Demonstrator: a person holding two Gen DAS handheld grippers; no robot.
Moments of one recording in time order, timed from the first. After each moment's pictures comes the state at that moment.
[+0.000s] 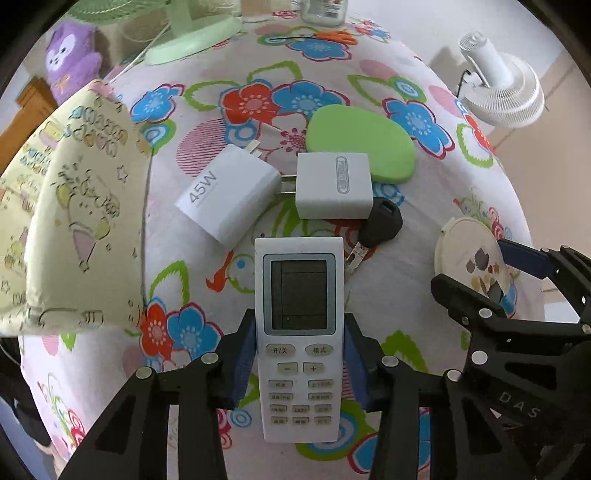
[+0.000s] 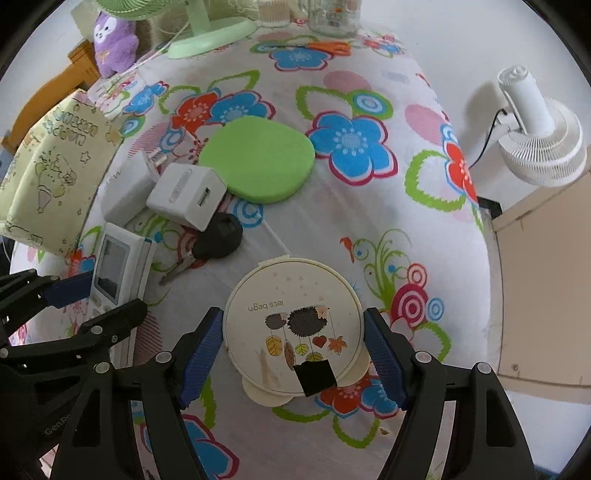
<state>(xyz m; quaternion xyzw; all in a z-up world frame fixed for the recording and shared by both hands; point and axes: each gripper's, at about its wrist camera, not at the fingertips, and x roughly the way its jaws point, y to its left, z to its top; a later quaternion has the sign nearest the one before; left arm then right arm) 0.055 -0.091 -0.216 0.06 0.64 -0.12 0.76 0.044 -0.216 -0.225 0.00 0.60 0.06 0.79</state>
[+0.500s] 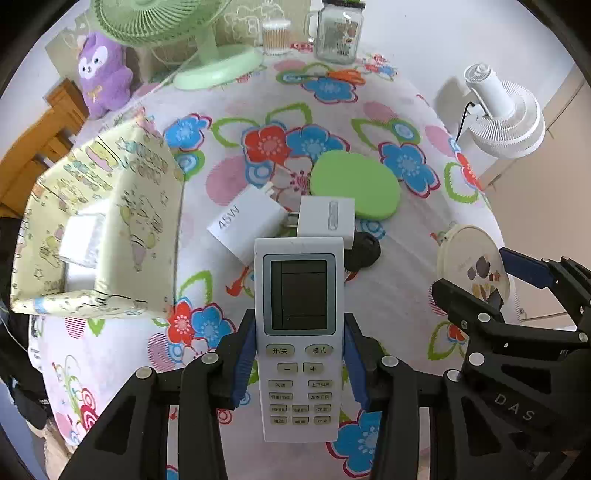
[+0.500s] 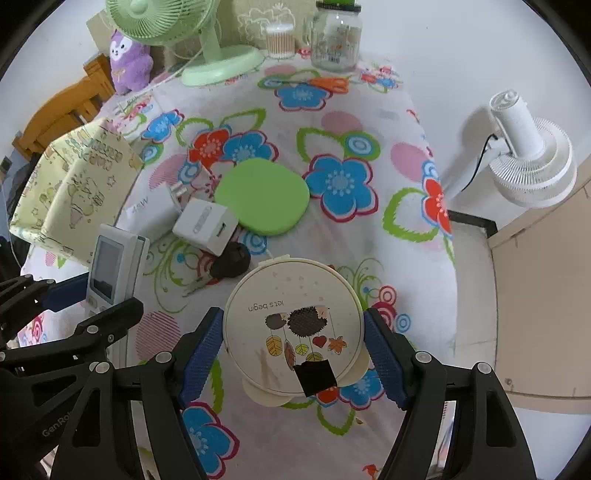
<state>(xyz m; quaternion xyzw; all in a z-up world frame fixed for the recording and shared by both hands) 0.033 -0.099 -0.157 0.05 0.61 -0.09 0.79 0.038 -0.225 -0.179 0.00 0.58 0.07 0.81</state>
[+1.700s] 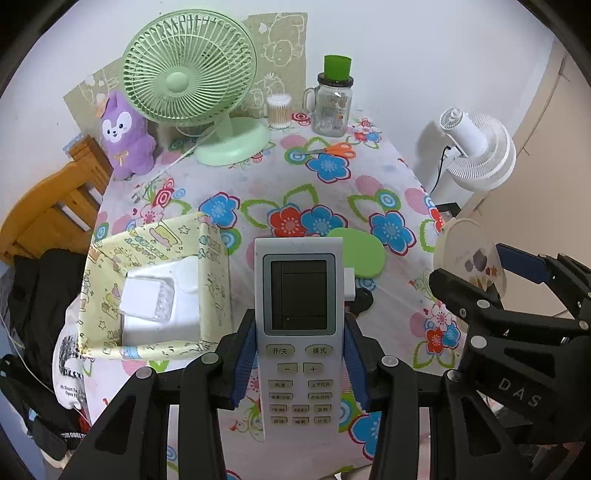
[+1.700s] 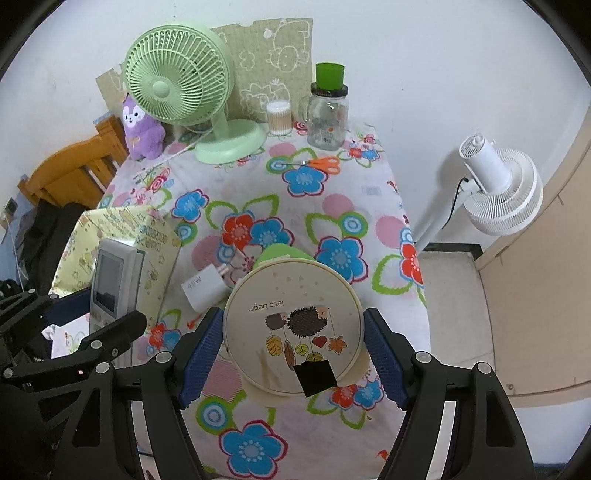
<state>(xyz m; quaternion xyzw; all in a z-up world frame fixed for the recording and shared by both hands) 0.032 -0.070 -0.066 0.07 0.54 -0.11 0.83 0.030 -0.201 -0.076 0.03 0.51 0.04 0.86</state>
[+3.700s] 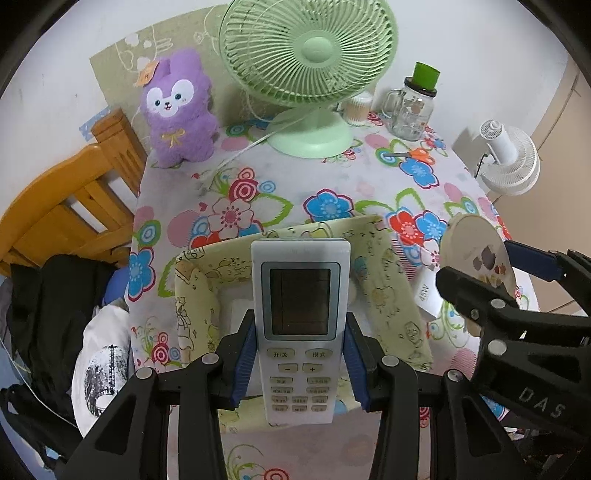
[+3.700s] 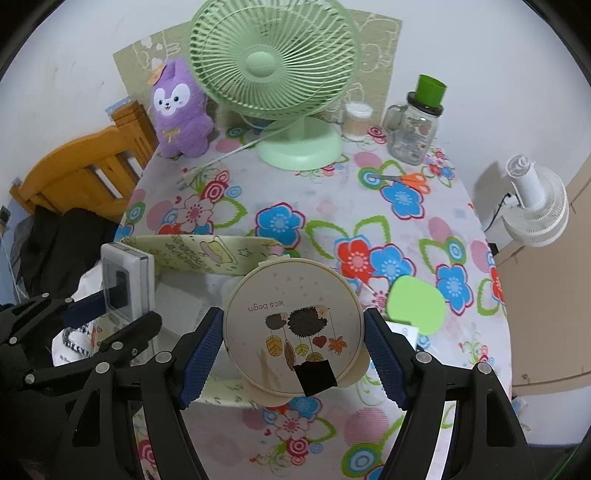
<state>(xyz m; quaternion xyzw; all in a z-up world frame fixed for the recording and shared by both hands) 0.107 0.107 -0.094 0.07 0.54 -0.13 0.83 0.103 -0.012 -0.081 0.03 0.53 0.02 0.85</state>
